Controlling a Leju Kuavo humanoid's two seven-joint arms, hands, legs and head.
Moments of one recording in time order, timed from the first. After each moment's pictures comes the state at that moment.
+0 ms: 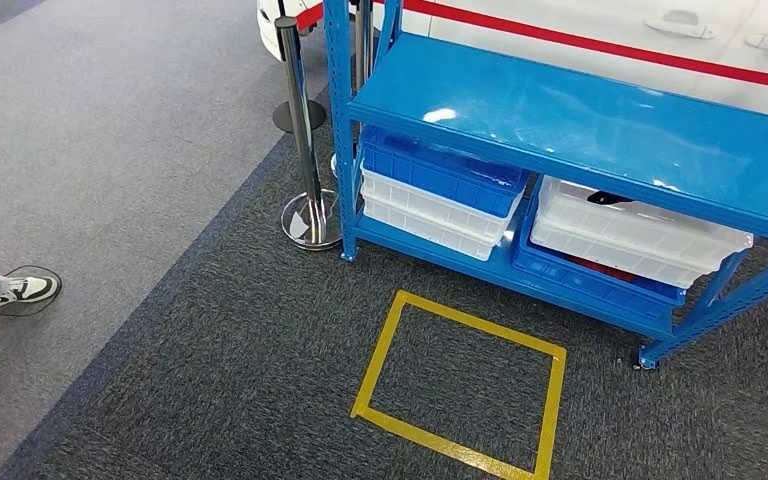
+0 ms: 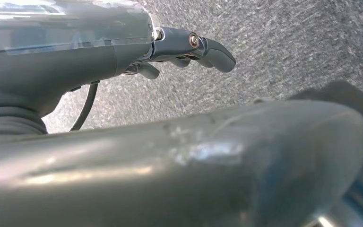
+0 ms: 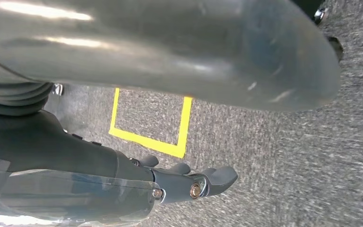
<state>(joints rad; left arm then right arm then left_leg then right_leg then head) -0.01 -0.17 0.67 -0.22 -1.55 0.14 0.04 -0.07 0.14 -0.94 -0.20 0.66 -0.07 0.08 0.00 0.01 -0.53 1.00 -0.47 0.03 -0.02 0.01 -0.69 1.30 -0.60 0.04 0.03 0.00</state>
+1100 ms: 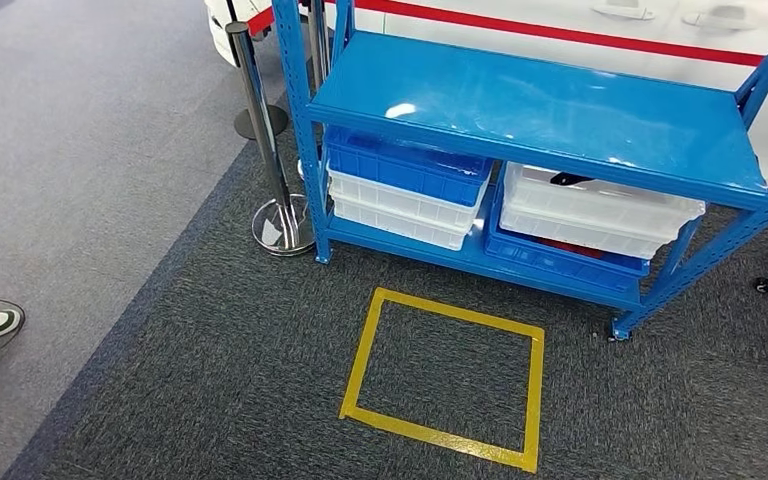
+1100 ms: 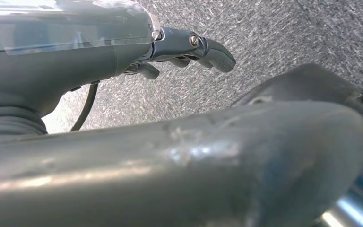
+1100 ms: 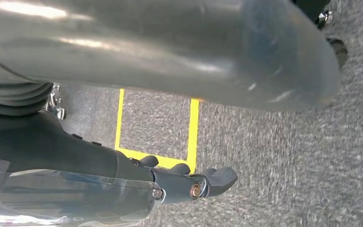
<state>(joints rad) -0.02 -0.17 0.65 -0.22 -1.57 0.11 0.03 -0.07 0.16 -0.96 -0.20 0.68 -0.06 0.10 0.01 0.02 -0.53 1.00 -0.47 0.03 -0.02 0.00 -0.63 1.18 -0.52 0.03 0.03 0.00</state>
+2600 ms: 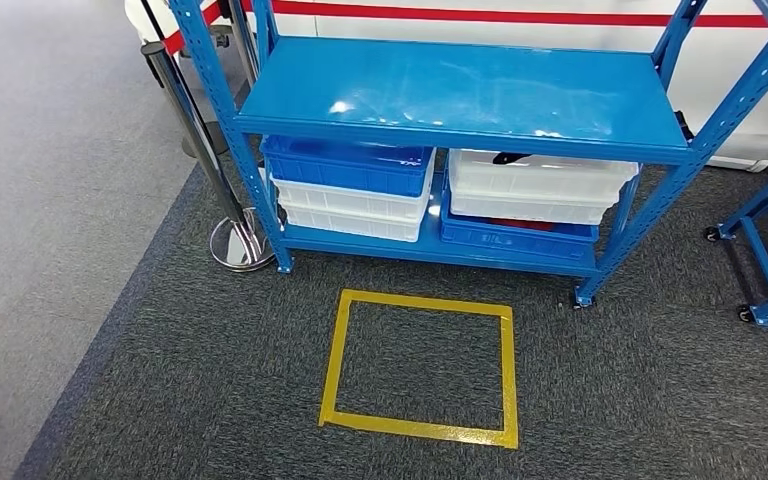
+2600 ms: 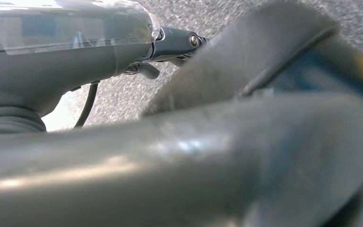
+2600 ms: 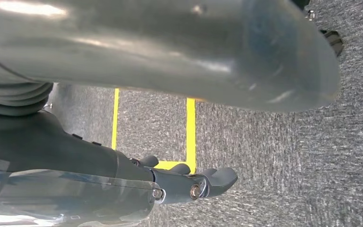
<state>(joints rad) -0.02 -0.17 0.65 -0.22 -1.57 0.09 0.00 -0.08 0.16 -0.97 -0.21 0.72 -0.06 0.09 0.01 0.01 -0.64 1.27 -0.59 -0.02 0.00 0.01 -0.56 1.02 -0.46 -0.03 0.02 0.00</state>
